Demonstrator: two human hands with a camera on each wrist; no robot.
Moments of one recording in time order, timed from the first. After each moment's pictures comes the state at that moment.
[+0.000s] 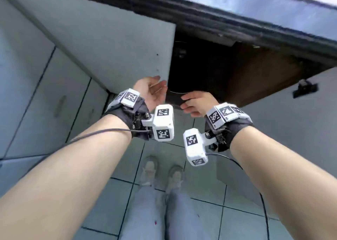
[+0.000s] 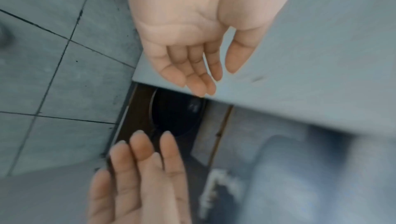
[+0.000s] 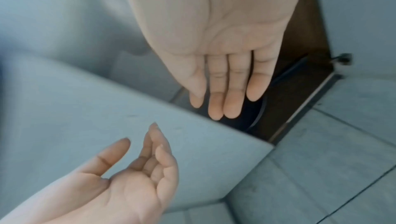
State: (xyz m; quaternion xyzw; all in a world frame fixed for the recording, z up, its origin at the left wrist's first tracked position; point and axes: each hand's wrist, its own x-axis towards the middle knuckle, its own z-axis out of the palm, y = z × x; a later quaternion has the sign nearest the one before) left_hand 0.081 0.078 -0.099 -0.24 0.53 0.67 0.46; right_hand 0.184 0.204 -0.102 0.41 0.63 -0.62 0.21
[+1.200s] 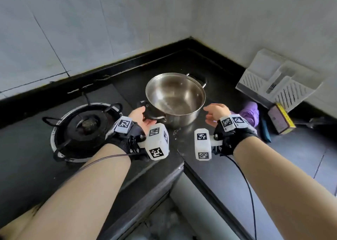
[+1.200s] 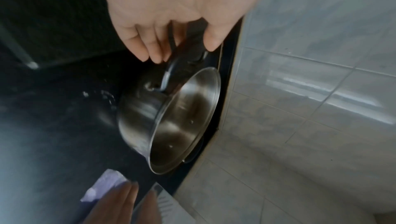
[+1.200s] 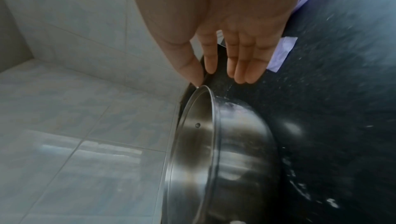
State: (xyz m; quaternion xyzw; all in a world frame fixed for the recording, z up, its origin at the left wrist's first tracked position) left_hand -0.307 -0.179 0.161 -0.35 0.42 0.83 0.11; right_hand -0.331 0.038 0.170 0.29 0.70 -0.64 0.09
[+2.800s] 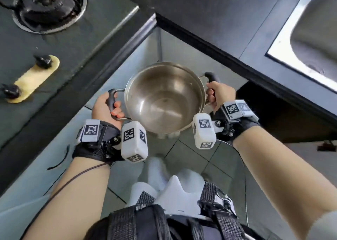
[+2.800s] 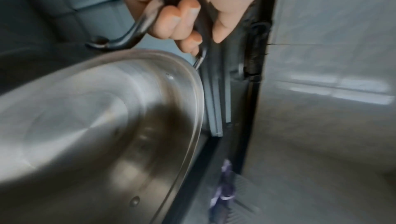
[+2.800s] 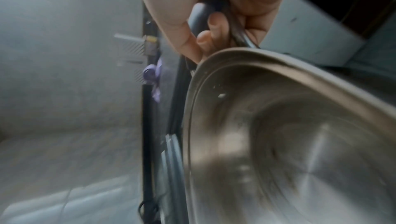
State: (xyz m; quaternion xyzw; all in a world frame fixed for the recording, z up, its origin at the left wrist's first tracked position) left_hand 0.076 -0.210 0.067 -0.37 0.47 0.78 0.17; right_hand 0.088 0.063 0.049 0.47 0.55 -0.69 0.02
